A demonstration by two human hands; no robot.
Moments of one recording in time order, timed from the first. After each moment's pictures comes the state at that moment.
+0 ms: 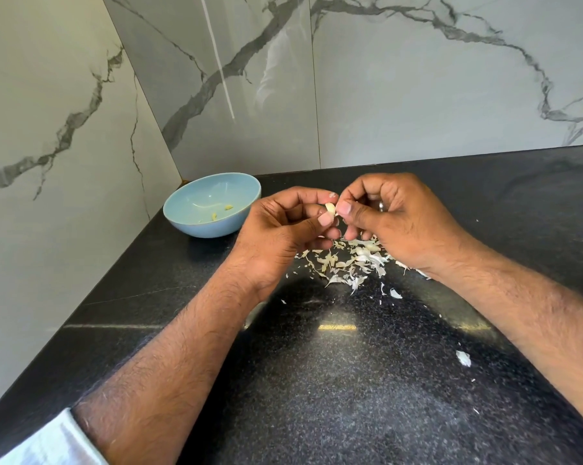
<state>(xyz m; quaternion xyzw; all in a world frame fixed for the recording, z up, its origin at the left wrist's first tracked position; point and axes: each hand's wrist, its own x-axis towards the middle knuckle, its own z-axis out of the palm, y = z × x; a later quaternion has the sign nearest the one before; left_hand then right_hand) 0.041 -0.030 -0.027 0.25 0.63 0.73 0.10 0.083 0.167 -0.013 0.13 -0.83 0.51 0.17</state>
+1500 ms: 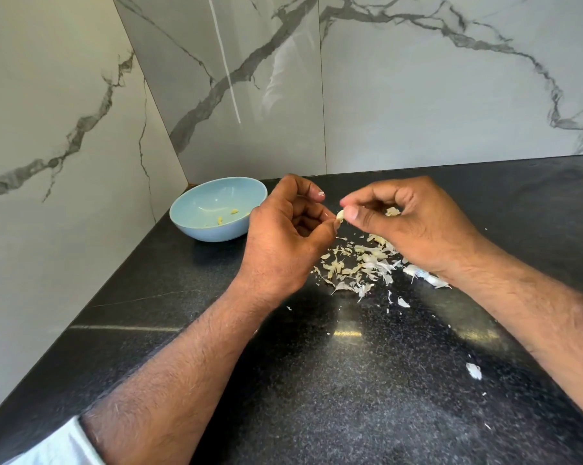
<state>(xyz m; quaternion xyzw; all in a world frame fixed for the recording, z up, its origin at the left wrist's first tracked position) 0.049 -0.024 -0.023 0.28 0.75 0.59 -0.13 0.086 0.170 -0.005 0.11 -0.85 0.48 0.19</state>
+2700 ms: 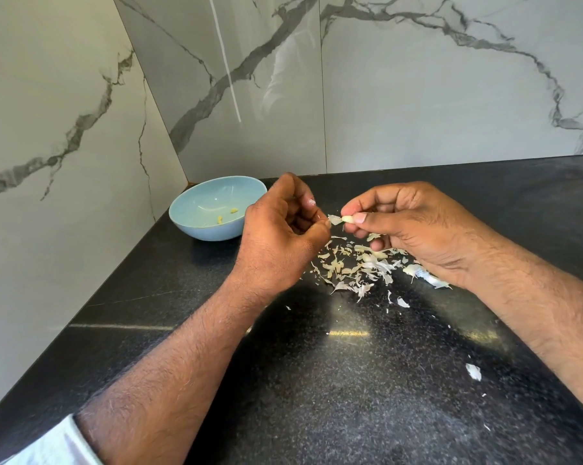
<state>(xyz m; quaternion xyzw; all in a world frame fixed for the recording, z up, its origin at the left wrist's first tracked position) 0.039 -0.034 -0.026 0.29 0.77 0.55 -0.15 0.080 0.178 -0.010 0.06 -0.76 0.64 0.04</state>
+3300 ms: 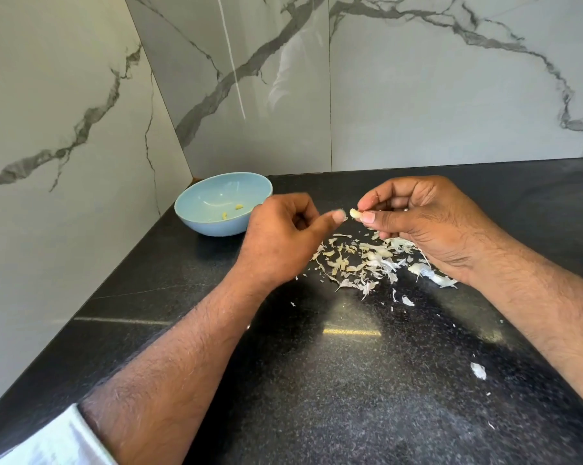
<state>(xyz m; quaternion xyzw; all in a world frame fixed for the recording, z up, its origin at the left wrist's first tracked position) 0.034 -0.037 -0.023 0.22 0.85 0.46 -0.10 0.076 0.185 -0.013 0.08 -0.75 0.65 0.09</state>
